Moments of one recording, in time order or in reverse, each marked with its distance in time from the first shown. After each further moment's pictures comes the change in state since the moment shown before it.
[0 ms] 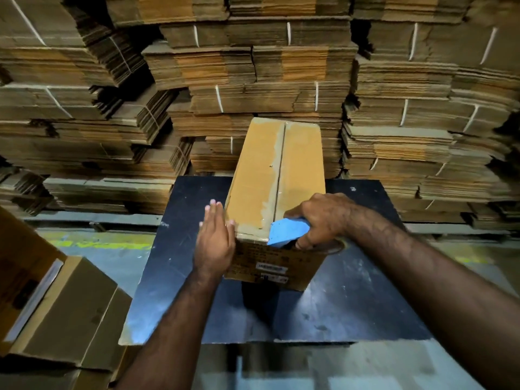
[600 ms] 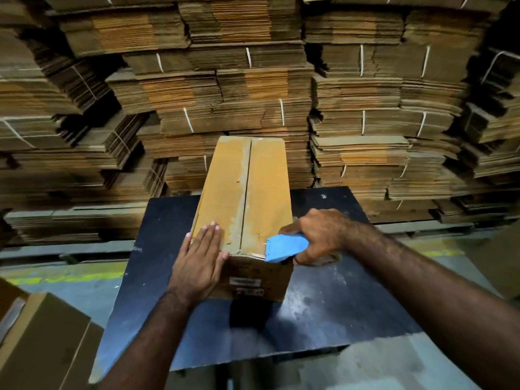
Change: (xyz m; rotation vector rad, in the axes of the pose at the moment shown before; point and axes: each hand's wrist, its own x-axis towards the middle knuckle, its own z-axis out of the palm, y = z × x) left_hand -0.006 0.004 0.008 0.450 -0.093 0.395; right_hand -0.046 0.049 0.021 0.024 0.097 -0.007
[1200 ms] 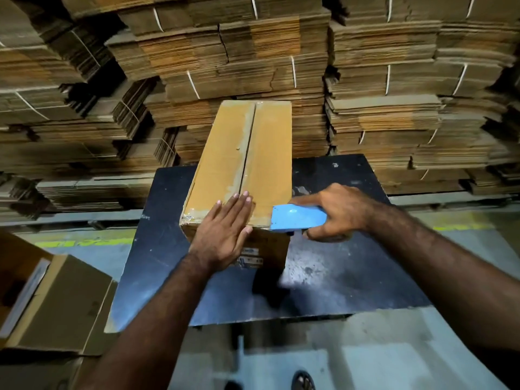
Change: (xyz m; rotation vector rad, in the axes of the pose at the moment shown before) left_hand 0.017 0.057 0.005 0.121 -0.070 0.195; right_hand -0.025 0.040 0.037 0.133 0.141 -0.050
